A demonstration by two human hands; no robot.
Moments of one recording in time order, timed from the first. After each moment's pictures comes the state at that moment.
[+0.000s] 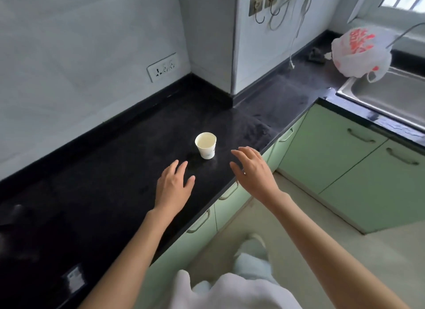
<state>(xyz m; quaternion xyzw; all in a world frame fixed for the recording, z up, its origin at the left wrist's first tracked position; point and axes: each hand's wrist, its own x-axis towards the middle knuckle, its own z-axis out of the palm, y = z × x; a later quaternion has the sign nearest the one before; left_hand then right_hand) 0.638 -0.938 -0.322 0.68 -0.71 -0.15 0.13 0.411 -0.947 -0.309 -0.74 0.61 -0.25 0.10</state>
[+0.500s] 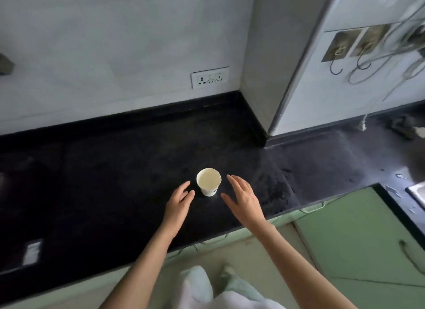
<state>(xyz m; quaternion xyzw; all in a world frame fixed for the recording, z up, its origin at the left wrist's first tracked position) 0.563 -1.019 -0.367 0.74 -0.27 -0.43 0.45 0.383 -1.106 -0.370 -0.83 0.47 -0.16 0.26</state>
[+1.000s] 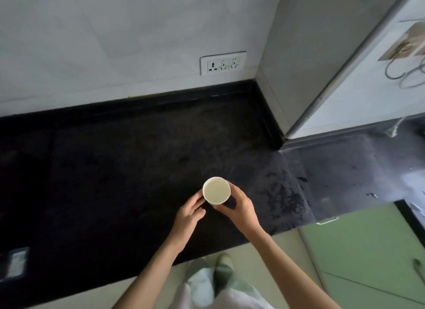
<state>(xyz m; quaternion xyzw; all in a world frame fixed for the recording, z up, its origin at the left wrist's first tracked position) 0.568 -1.043 -0.392 0.65 -0.22 -0.55 0.48 0.422 -1.135 -0.412 -0.74 0.47 -0.18 0.45</state>
